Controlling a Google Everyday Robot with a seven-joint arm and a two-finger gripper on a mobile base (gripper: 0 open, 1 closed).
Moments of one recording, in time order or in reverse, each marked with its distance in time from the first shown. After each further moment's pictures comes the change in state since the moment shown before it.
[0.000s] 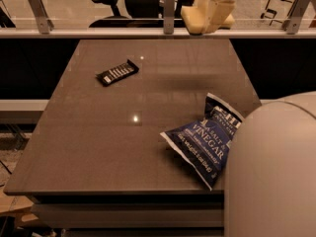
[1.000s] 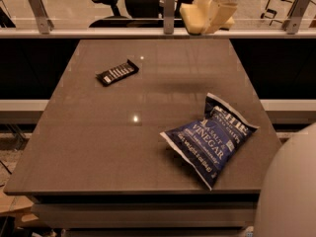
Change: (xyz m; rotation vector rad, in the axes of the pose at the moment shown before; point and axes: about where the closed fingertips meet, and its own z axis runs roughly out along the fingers) arm -0.008 0.010 -0.011 0.070 -0.056 -0.017
